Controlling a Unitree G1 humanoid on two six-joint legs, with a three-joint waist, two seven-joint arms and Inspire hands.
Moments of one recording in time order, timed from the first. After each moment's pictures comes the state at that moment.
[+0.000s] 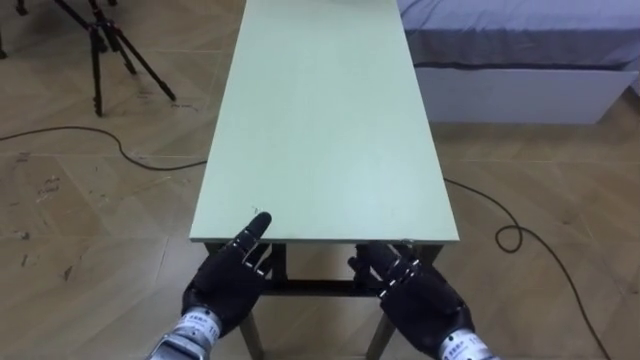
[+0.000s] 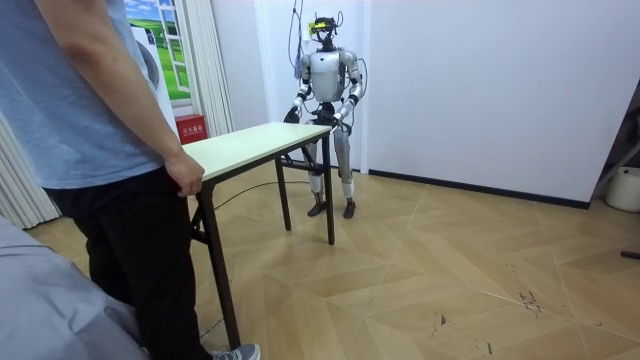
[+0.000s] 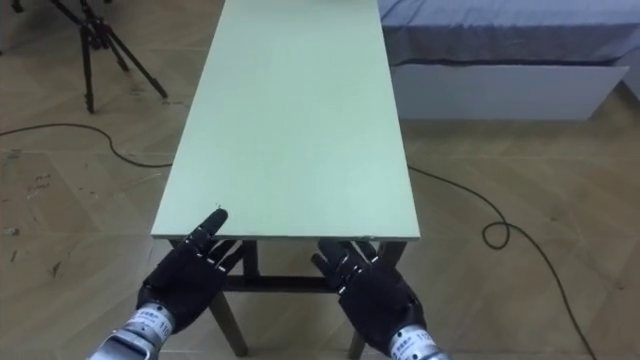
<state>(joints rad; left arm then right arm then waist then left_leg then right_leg) 0.12 0.25 -0.22 0.35 -1.49 0.08 -0.13 0.18 -0.27 0.24 0.31 1.30 0.11 0.23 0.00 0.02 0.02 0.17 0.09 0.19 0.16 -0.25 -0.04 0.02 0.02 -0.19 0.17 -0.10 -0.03</state>
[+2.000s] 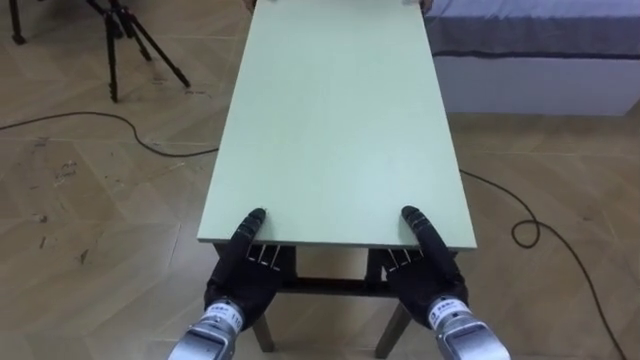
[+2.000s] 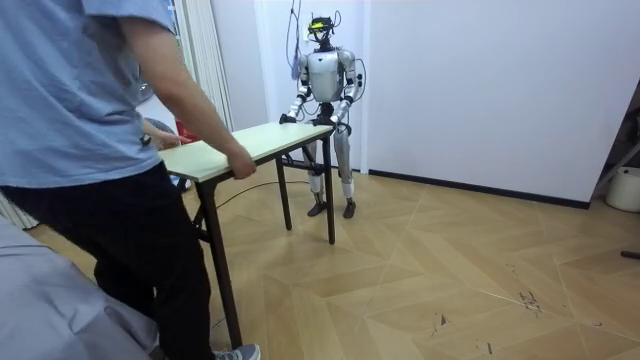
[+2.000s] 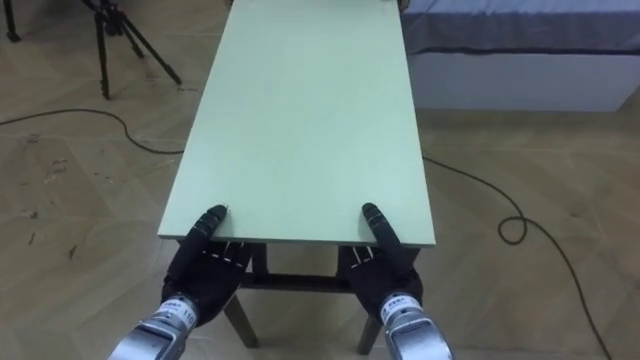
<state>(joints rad) 0.05 0.10 -0.13 0.45 -1.49 0.11 -0.02 0.08 -0.14 0.22 0.31 1.49 0.02 -0.16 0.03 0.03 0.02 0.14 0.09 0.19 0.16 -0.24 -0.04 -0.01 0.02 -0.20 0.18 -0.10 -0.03</state>
